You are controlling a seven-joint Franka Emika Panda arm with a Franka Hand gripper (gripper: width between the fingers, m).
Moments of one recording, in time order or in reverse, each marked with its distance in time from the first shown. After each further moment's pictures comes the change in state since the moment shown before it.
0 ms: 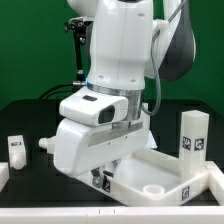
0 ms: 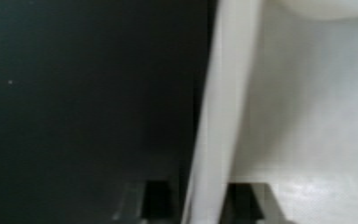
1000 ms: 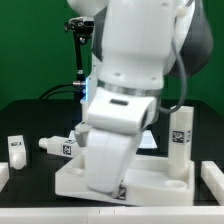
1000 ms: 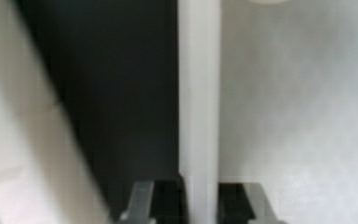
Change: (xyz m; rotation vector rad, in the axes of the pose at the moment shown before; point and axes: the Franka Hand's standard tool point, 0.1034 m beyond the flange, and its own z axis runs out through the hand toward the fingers) arm 0.046 0.033 -0.017 0.003 -0.014 -0.404
